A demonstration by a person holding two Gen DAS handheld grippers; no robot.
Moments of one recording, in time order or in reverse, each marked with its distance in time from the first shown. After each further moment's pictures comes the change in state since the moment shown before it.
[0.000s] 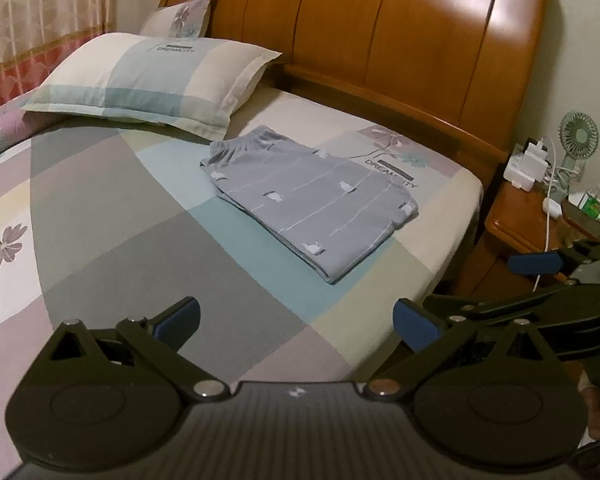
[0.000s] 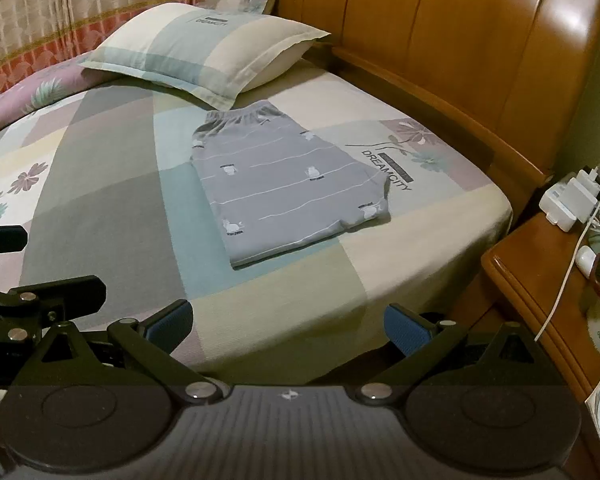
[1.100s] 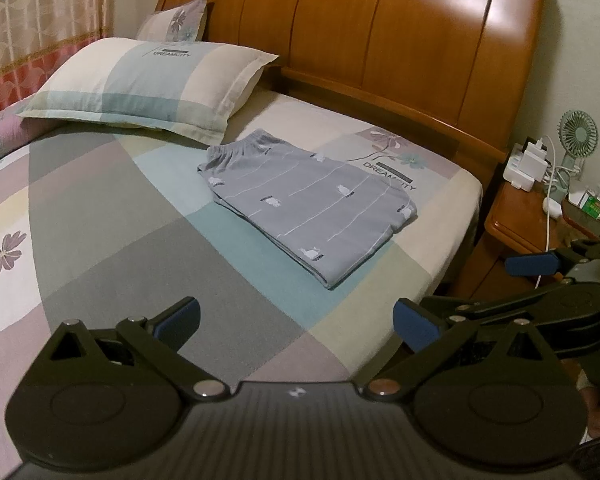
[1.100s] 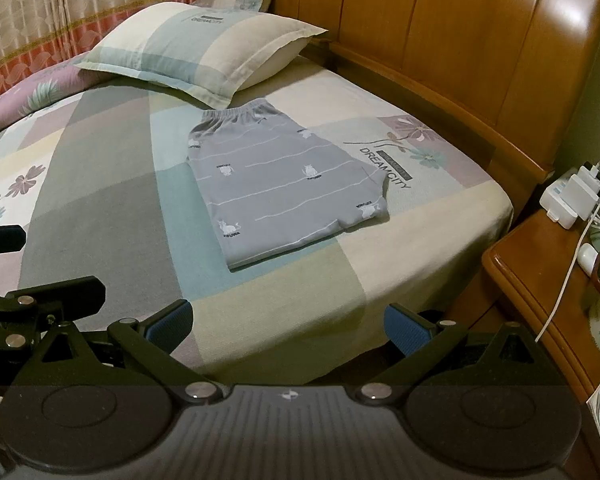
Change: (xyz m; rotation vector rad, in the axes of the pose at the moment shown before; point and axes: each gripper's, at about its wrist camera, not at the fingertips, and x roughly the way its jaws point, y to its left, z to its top) left arm 0.001 -0.003 0.006 0.015 -0.005 0.002; right arm 0.005 -0.006 0.005 0.007 0.008 0.005
